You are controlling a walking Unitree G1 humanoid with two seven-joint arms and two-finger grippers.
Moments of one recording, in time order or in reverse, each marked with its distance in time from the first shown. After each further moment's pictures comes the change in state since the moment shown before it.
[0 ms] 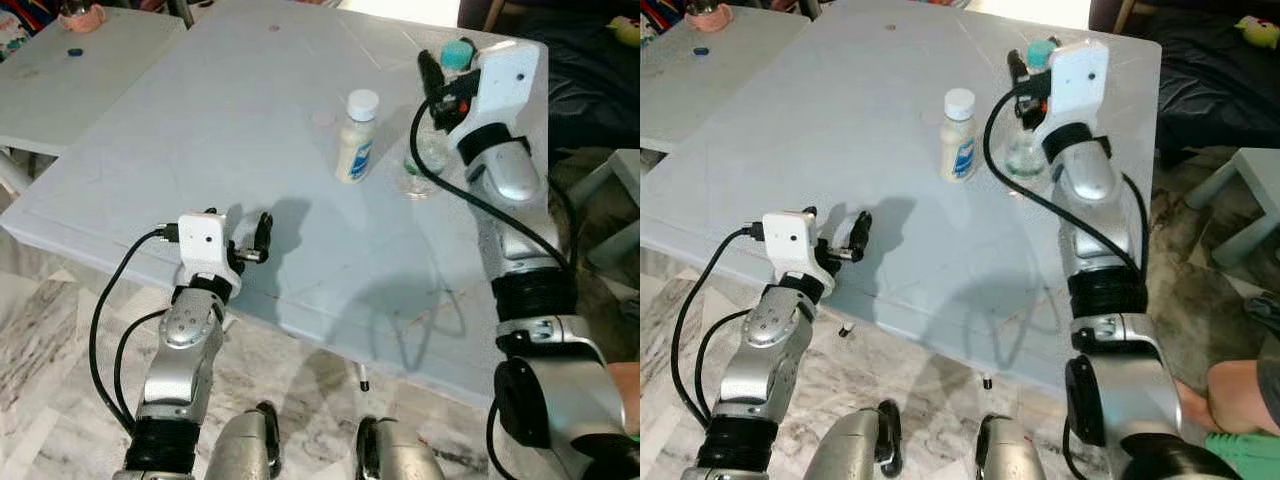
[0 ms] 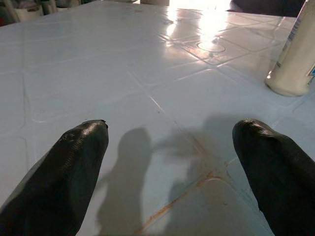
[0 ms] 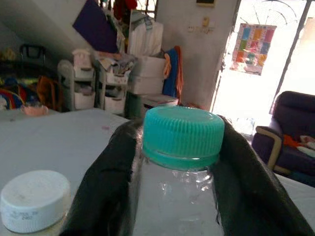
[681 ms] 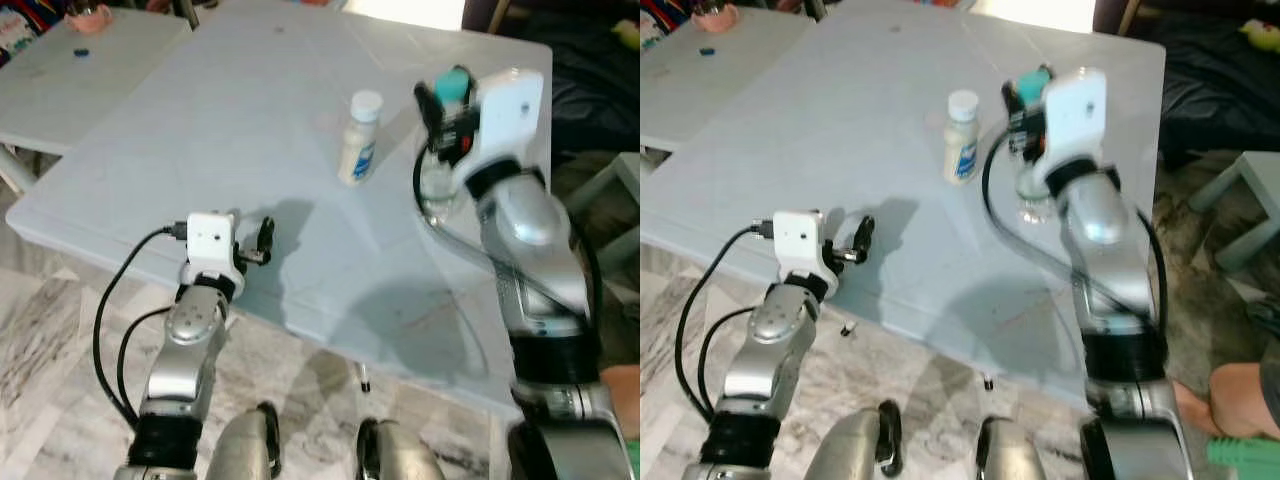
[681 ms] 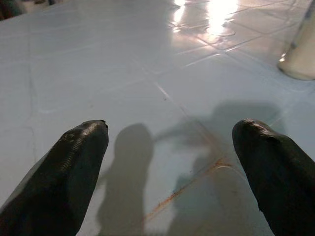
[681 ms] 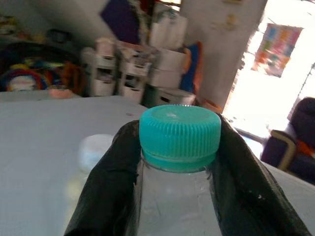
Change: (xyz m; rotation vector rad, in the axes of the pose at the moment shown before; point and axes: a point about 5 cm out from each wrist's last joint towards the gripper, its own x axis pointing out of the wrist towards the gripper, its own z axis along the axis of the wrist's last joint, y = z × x) left arm 0.003 -0.003 -0.005 0.039 0.061 0.033; right arm -0.052 0.026 0.009 -0.037 0.047 0.142
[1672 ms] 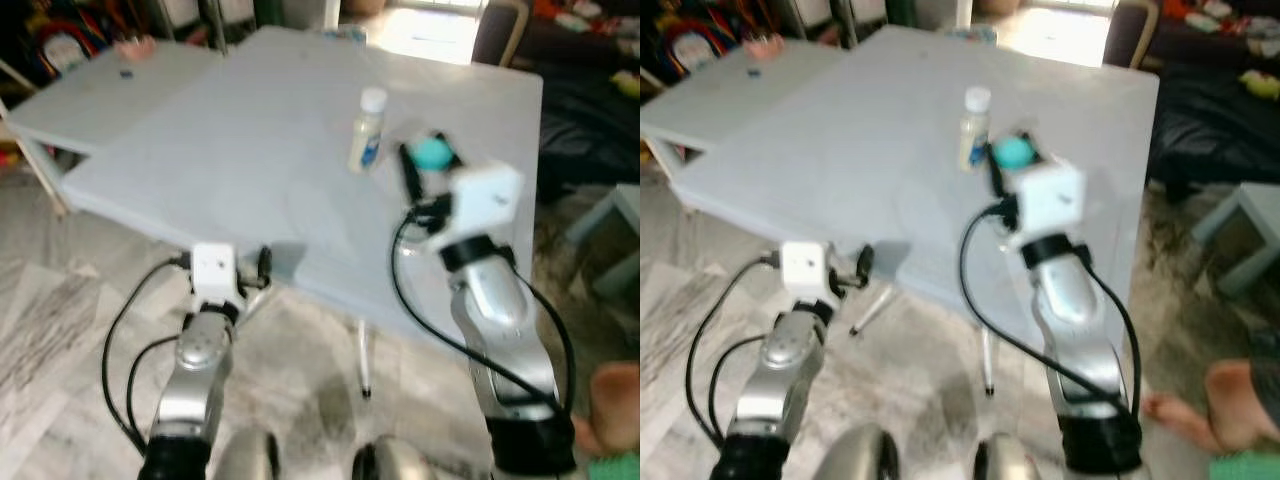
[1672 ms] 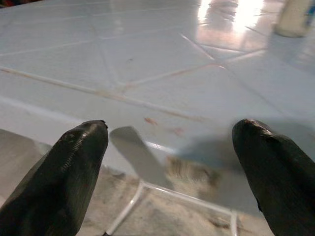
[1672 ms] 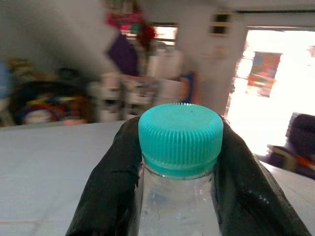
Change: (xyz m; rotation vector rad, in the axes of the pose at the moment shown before) left arm -0.008 -0.002 -0.022 -0.007 0.069 0.054; right arm -0.043 0.032 -0.016 0.078 -0.051 -0.167
